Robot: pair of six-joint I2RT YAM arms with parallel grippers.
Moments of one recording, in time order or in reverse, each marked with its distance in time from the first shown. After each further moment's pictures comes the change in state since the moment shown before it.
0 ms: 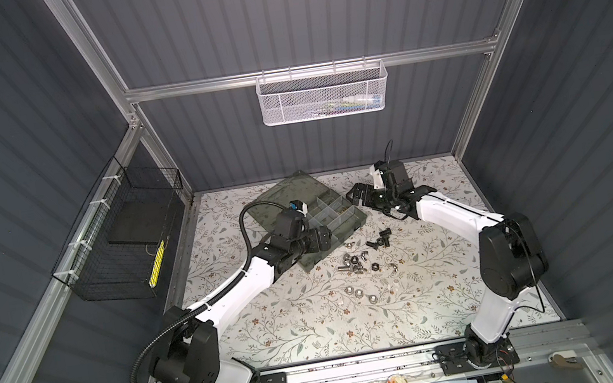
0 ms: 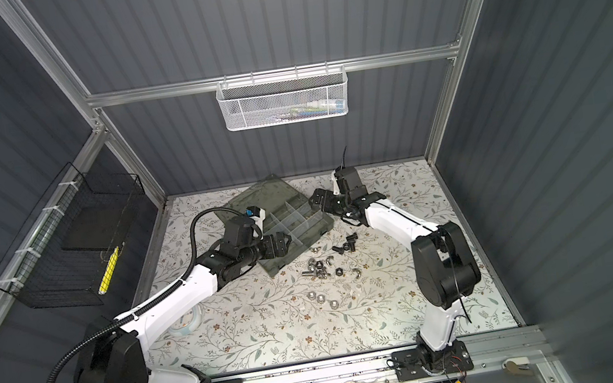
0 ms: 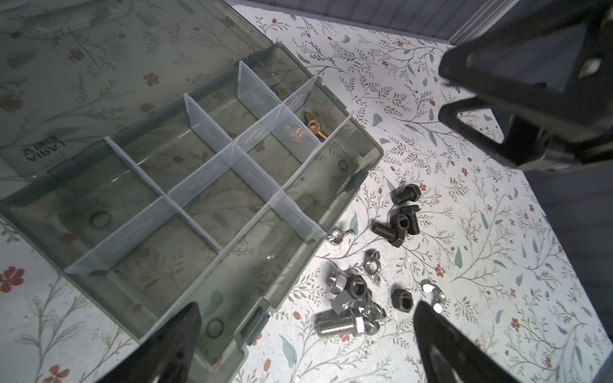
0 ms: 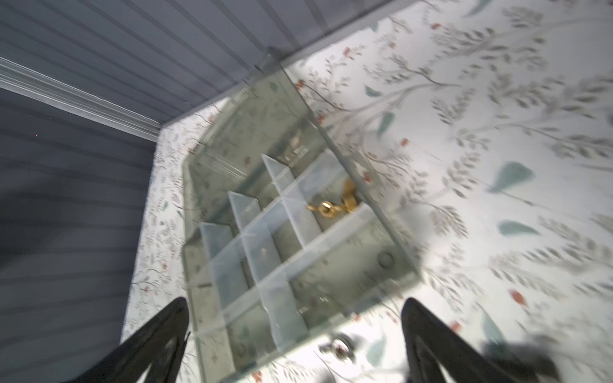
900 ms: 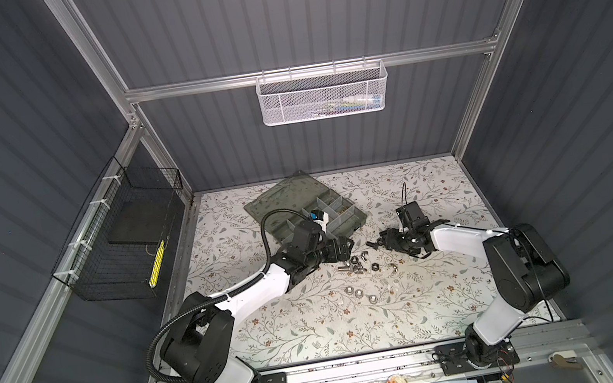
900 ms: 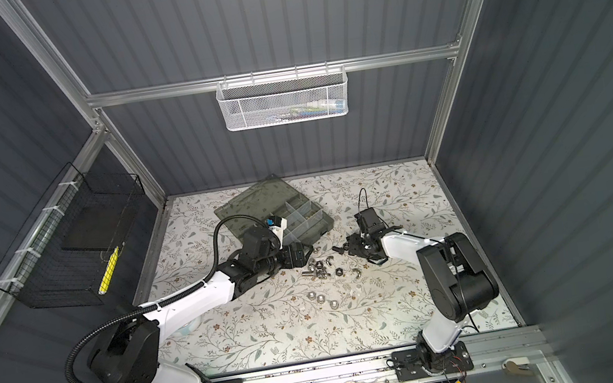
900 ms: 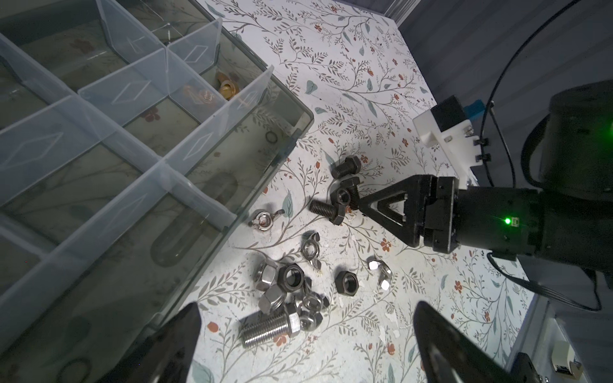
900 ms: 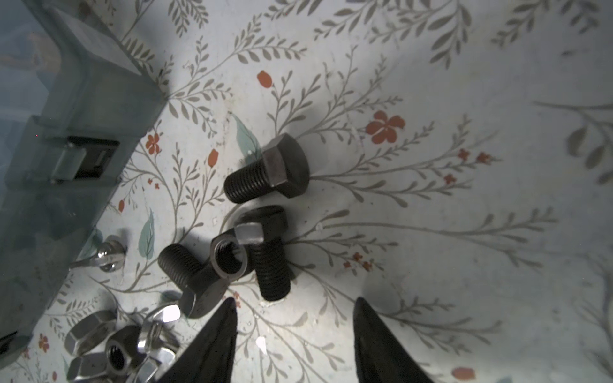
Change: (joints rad) left arm -0.115 0.083 -0.084 0.231 0.083 -0.069; right arm -0.060 -0.066 -0.411 -0.012 0.155 -0.031
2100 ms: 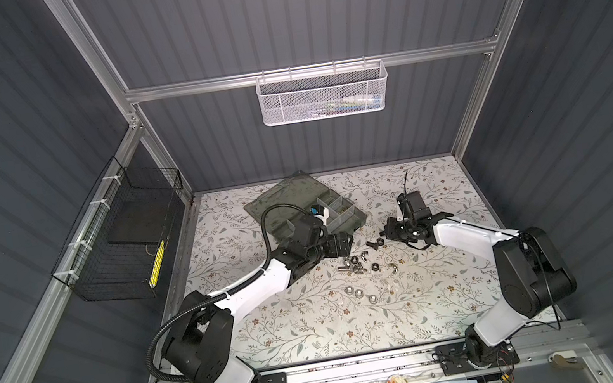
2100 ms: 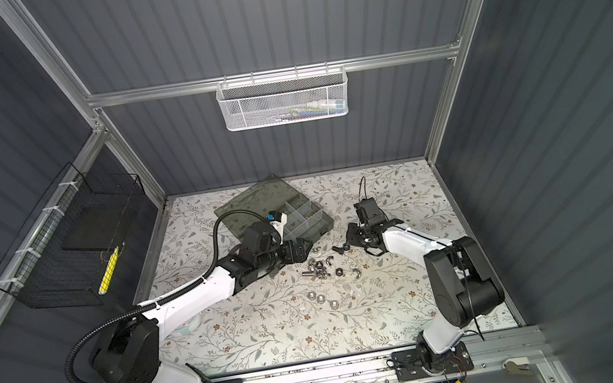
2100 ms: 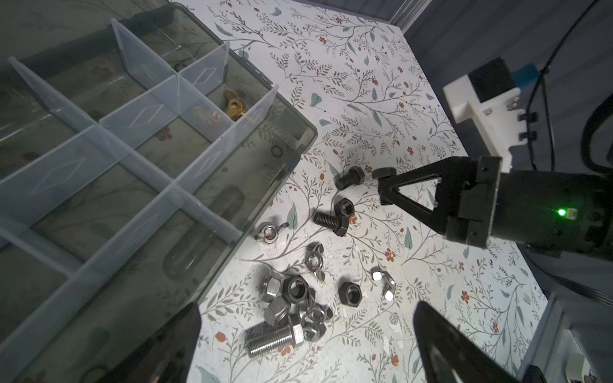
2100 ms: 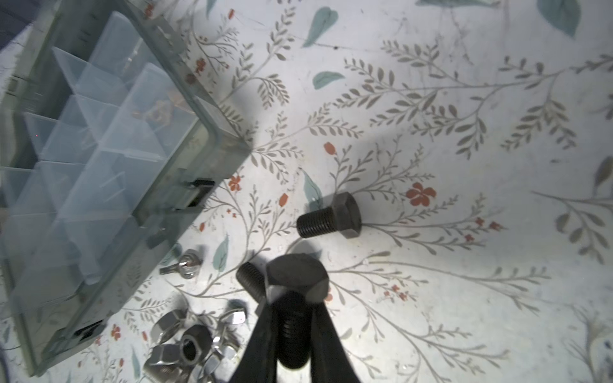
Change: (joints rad) left arm -0.001 0.014 0.077 -0.078 -0.043 0.029; right arm 0.001 -0.066 0.077 -0.004 -0.055 -0.028
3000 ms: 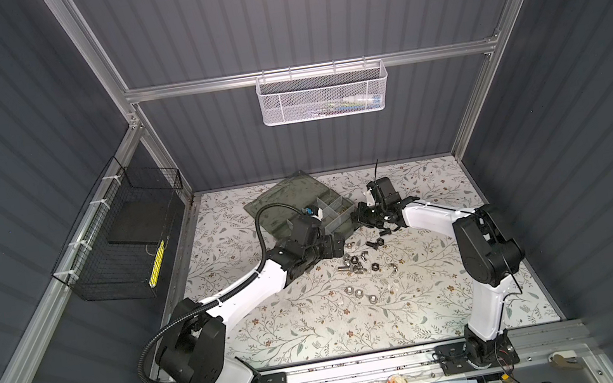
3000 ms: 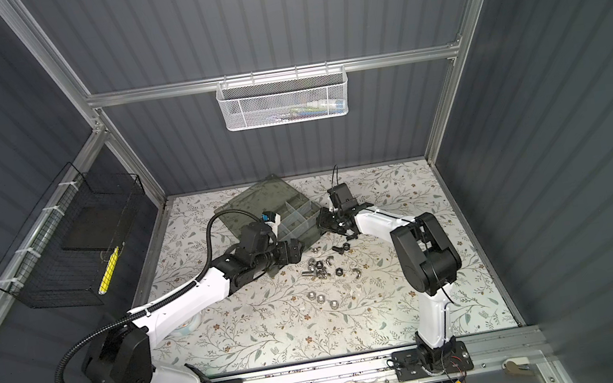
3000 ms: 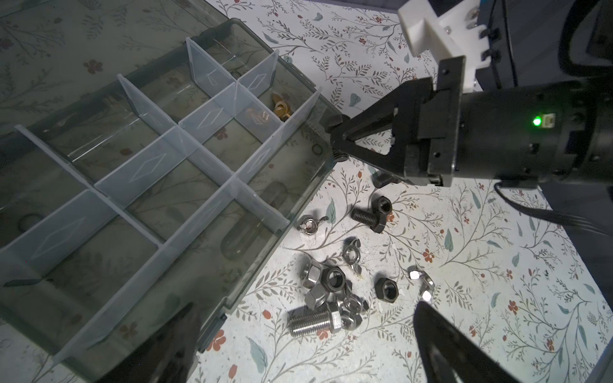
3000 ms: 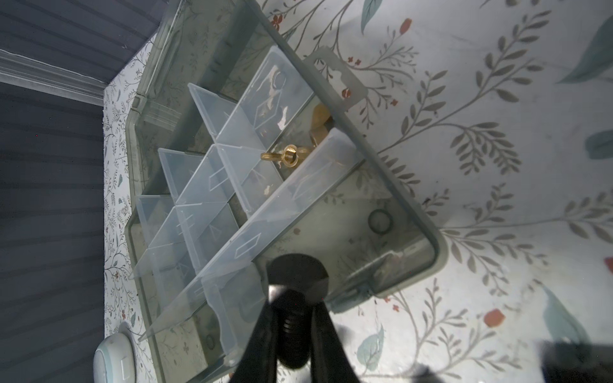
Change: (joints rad) left arm 0.000 -0.050 0.003 -0.114 -0.112 0.033; right arm 0.099 0.327 0.343 0.066 -0.167 0.146
